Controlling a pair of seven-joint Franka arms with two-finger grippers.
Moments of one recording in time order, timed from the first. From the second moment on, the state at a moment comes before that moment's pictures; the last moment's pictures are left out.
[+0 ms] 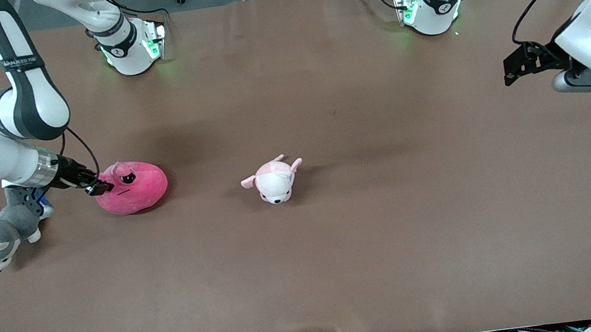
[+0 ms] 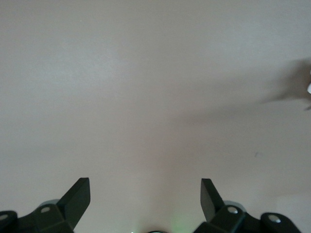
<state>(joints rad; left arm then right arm) 0.30 0.03 -0.43 -1.57 -0.01 1.53 0.02 -0.02 0.11 -0.04 -2.17 0.25 2.20 0.51</state>
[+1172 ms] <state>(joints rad) 0.42 0.04 -0.42 -1.49 -0.01 1.55 0.01 -0.05 0.14 -0.03 -1.53 0.00 1.63 0.01</state>
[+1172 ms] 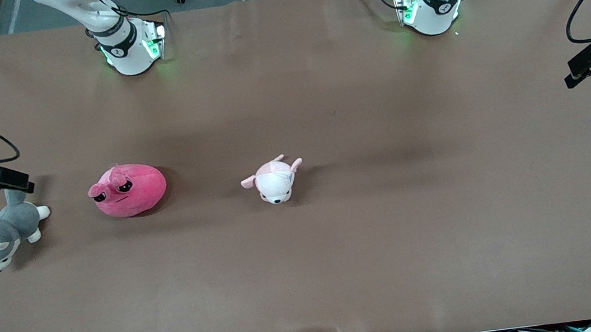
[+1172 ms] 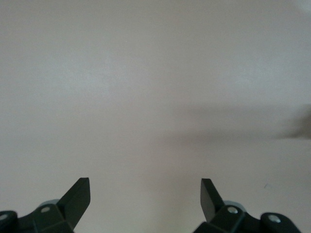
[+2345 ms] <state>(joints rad) 0.30 0.04 -0.30 -1.49 -0.01 1.55 0.01 -0.05 0.19 -0.02 -1.49 0.00 1.51 0.01</state>
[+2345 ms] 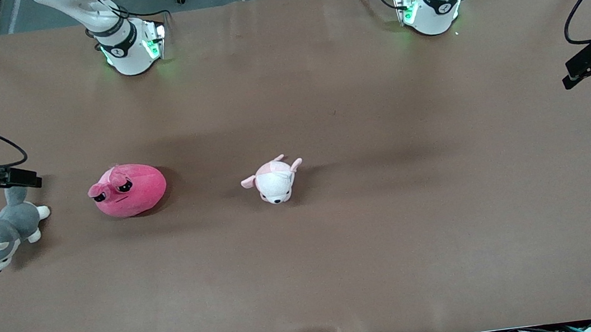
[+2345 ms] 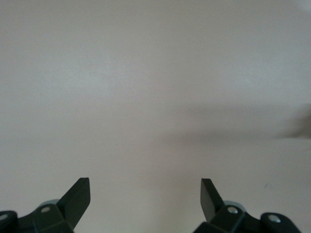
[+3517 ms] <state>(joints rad) 0.04 0.04 -0.06 -1.48 -0.01 1.55 0.01 -0.05 -0.11 -0.02 -1.61 0.01 1.41 0.01</state>
